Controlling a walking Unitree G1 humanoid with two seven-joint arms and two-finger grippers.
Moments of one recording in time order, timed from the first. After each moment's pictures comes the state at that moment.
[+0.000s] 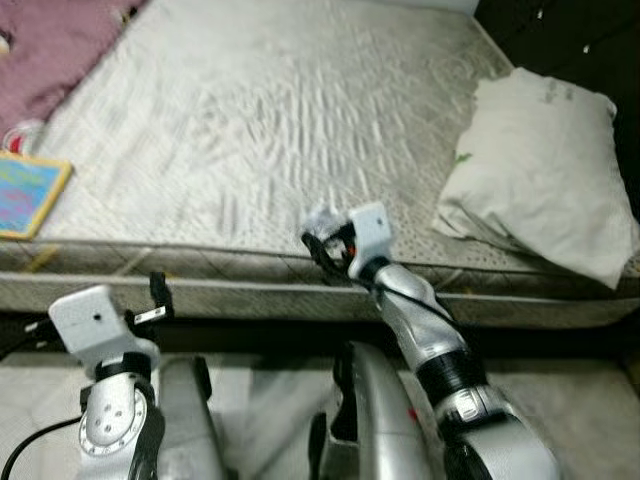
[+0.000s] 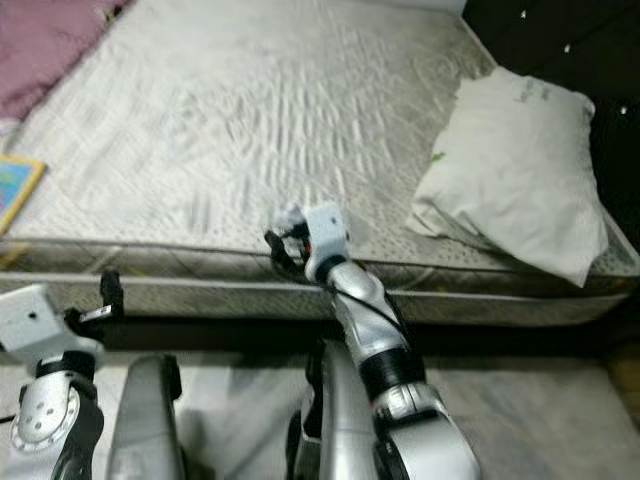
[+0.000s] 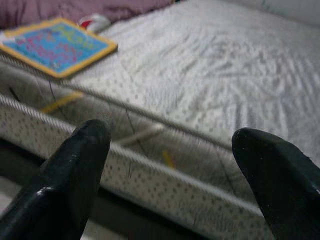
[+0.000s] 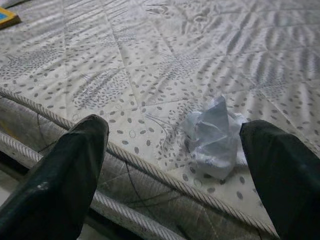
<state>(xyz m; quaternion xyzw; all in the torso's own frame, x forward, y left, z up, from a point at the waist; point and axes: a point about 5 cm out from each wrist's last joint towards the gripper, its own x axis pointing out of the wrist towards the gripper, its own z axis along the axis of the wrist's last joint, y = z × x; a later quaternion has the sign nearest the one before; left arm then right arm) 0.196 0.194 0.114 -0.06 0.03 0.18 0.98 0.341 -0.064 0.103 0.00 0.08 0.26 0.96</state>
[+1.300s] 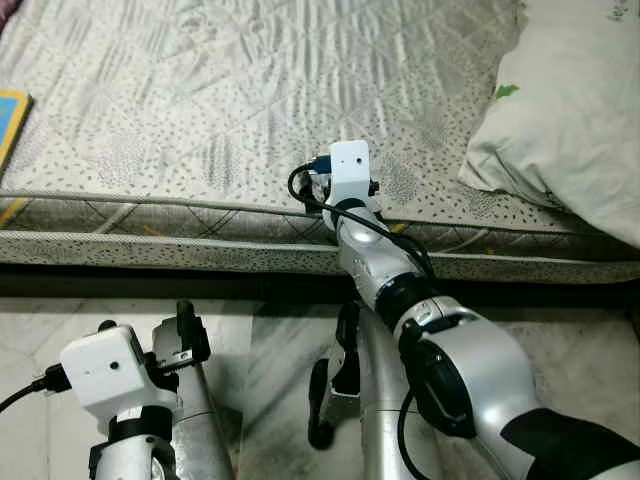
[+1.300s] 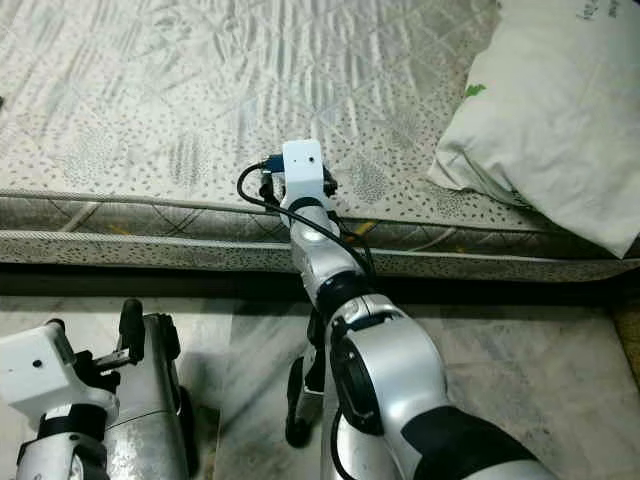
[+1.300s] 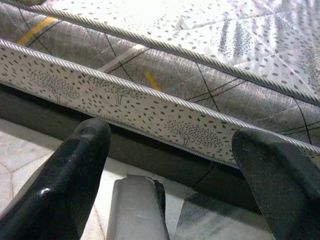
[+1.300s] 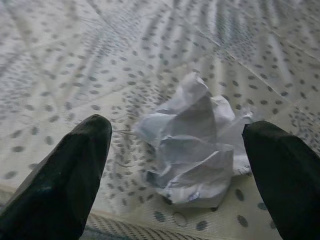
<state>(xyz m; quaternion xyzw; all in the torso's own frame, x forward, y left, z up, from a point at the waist) 0.140 0.156 0.137 -0.07 0.06 0.15 0.99 0.383 -0.024 0.152 -0.01 0.05 0.08 1.00</state>
